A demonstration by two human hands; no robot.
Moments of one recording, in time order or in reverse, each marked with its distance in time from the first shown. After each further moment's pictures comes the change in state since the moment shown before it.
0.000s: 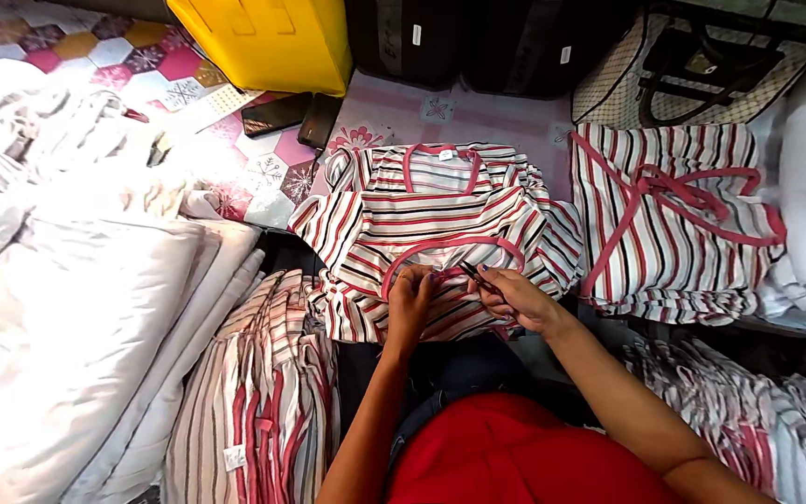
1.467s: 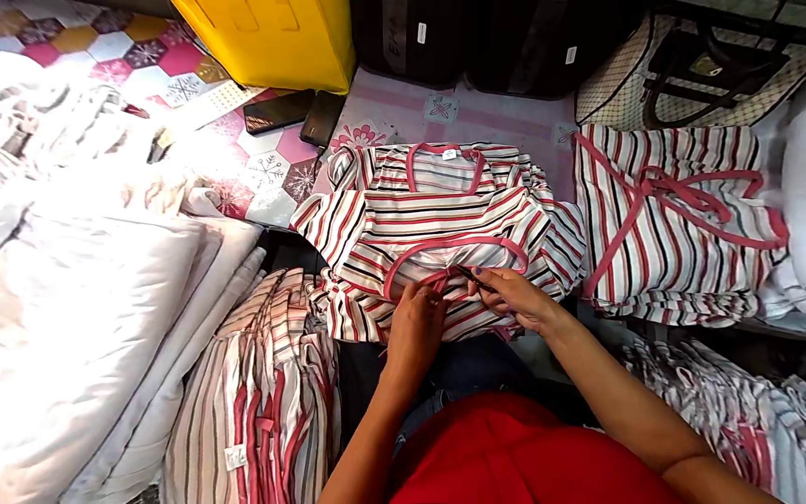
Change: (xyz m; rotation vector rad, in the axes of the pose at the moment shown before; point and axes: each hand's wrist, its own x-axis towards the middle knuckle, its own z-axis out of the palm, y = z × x) left_hand -0.031 0.045 -0.010 0.559 -0.157 0.116; right_hand 0.006 -0.006 0.010 -0.070 0.055 0.043
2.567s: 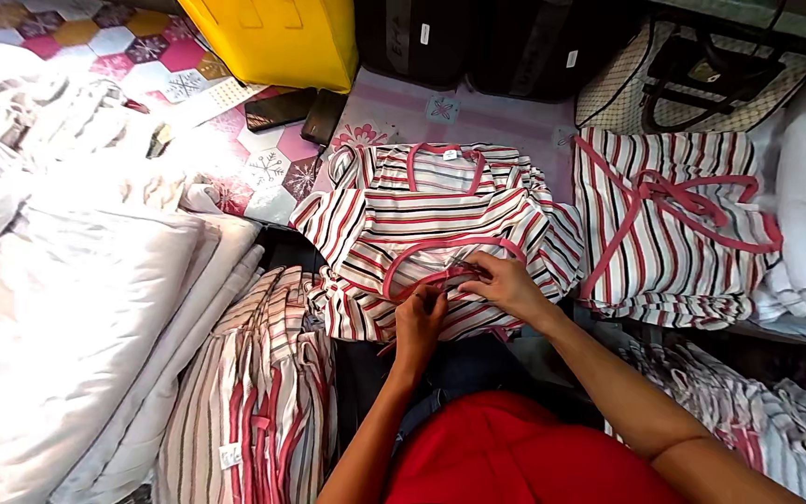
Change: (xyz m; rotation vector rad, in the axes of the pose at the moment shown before) left_hand 0.000 -0.021 0.037 -0.244 0.212 -0.073; right_hand 0.011 0.002 -0.002 -0.941 0.249 -0.586
